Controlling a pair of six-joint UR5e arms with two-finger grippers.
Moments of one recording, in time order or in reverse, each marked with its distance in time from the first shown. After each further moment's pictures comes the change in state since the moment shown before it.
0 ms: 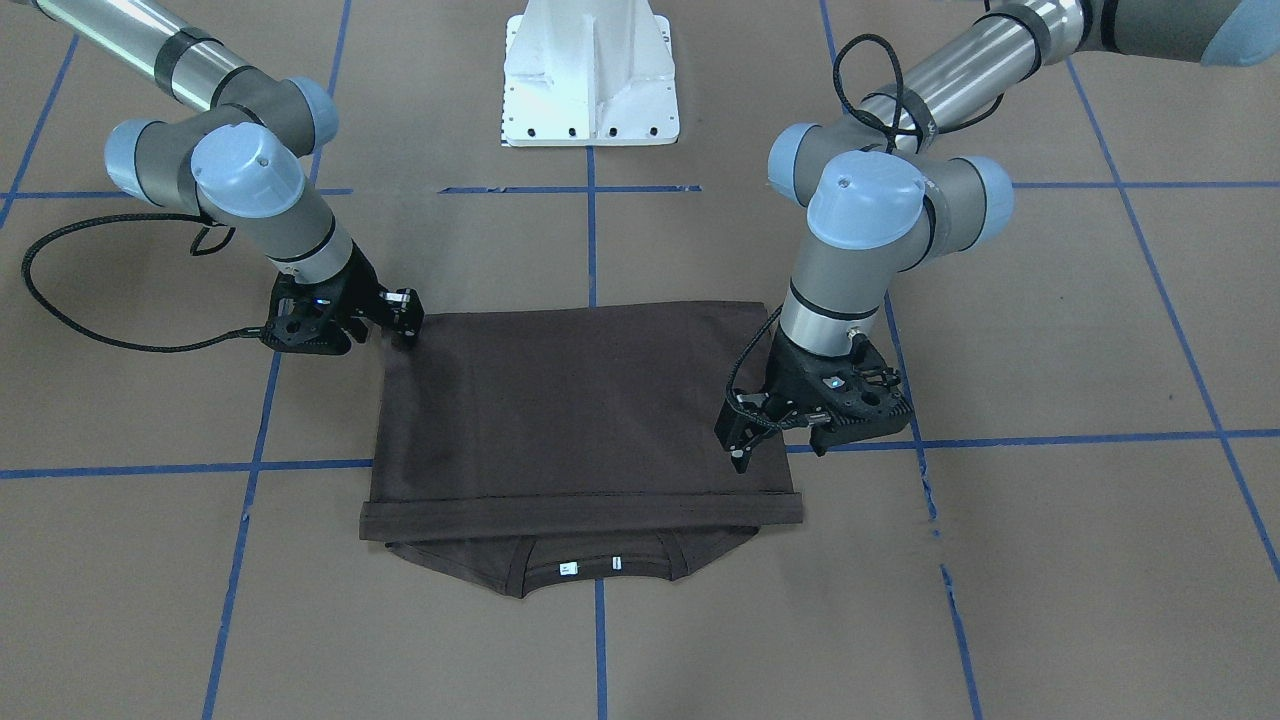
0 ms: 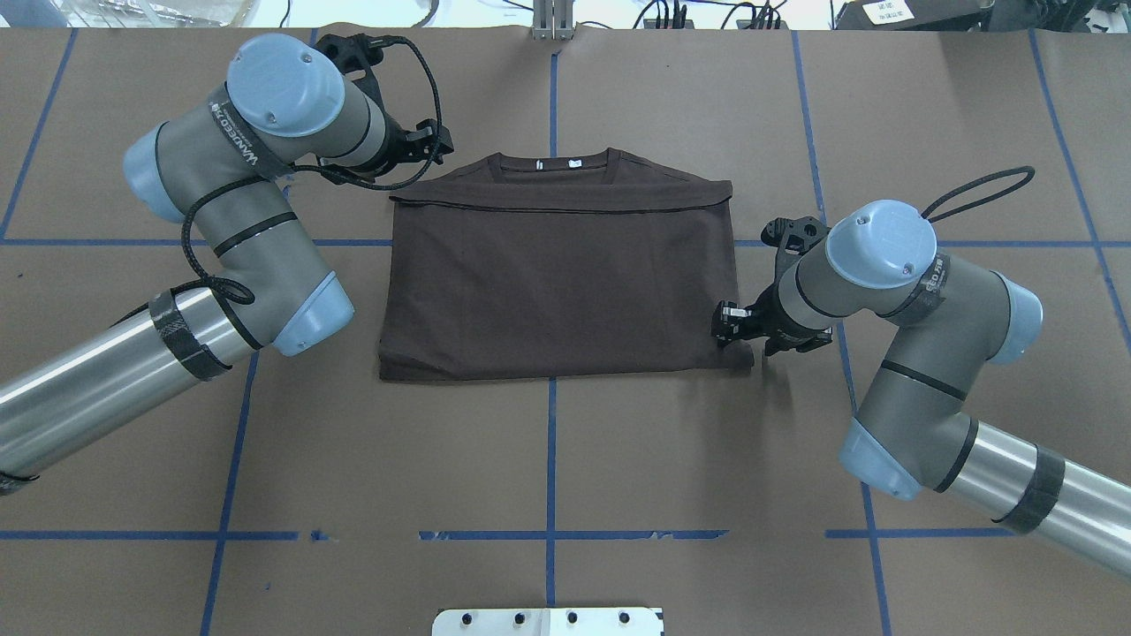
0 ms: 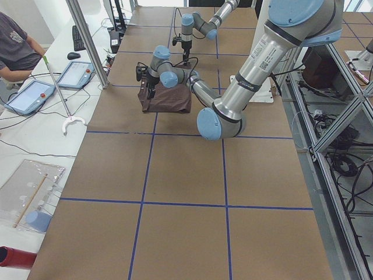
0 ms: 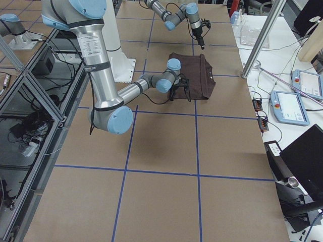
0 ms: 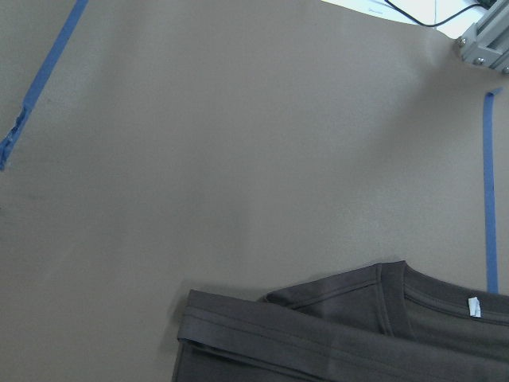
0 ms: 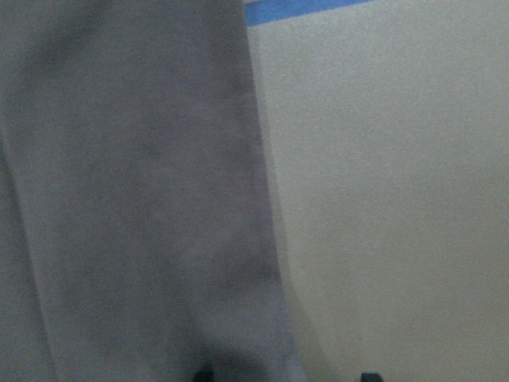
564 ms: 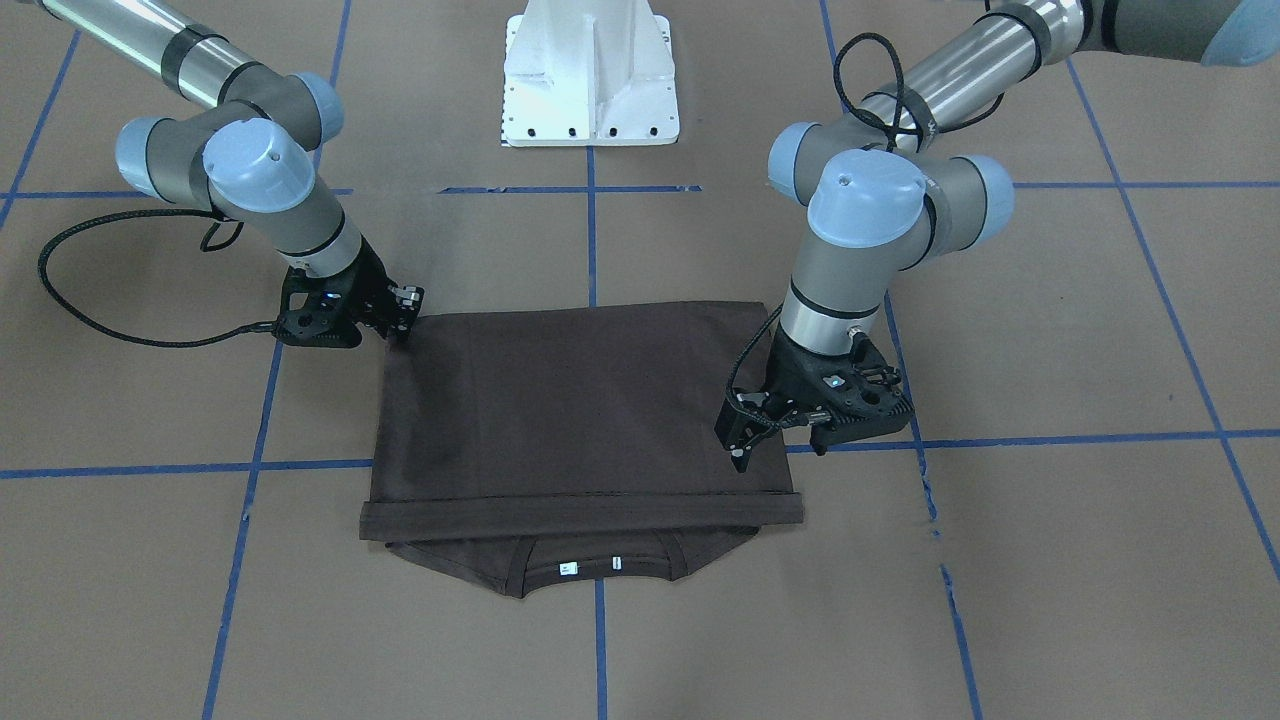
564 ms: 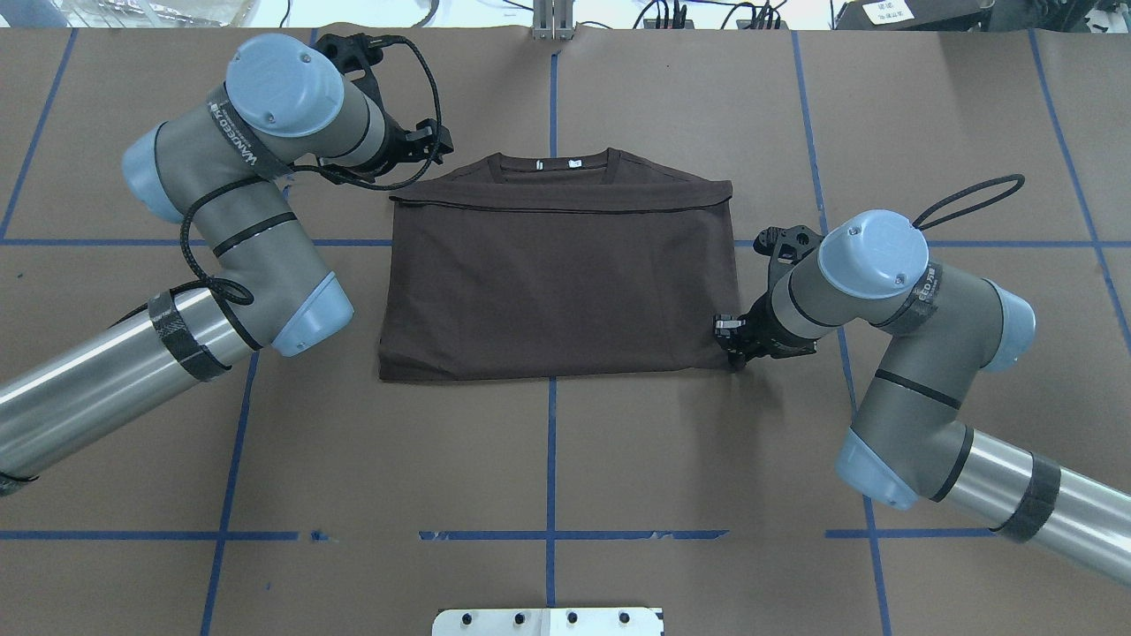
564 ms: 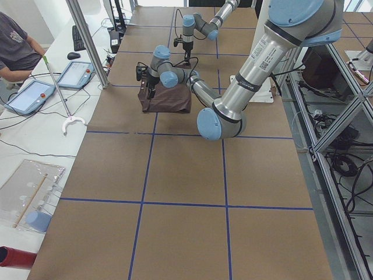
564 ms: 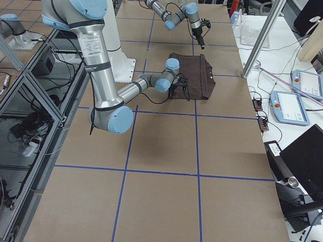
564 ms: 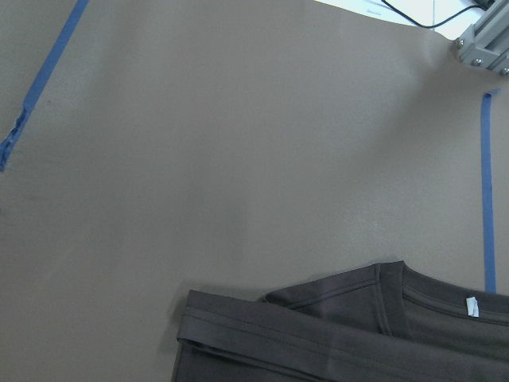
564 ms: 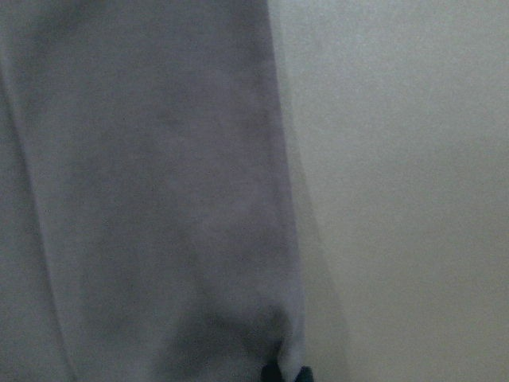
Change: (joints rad) left arm 0.000 0.002 -0.003 0.000 0.001 0.001; right arm -0.020 0.000 0.008 0.000 -0.004 0.001
